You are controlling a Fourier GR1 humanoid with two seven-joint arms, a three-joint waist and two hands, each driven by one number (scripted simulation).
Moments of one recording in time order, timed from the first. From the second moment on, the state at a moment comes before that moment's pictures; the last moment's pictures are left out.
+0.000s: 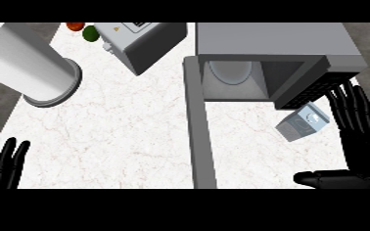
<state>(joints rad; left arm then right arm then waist) 0.51 0.01 0.06 -2.27 0.14 -0.17 -0.10 0.08 -0.11 -0.20 -1.83 -0.12 0.30 -0.23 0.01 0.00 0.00</state>
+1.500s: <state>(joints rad) 0.62 0.01 0.04 -2.29 0.15 -0.20 -0.18 -0.16 -0.34 -0.34 -0.95 0.06 0.33 -0.77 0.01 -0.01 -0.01</state>
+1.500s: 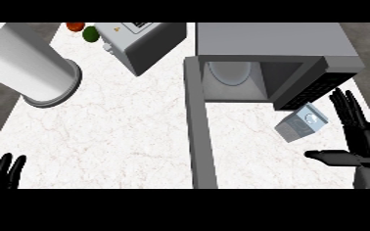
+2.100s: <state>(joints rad) 0.61 0.01 0.06 -2.27 0.15 -0.21 -0.19 -0.29 -0.38 -0.32 -0.60 0.13 0.27 -0.88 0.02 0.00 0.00</state>
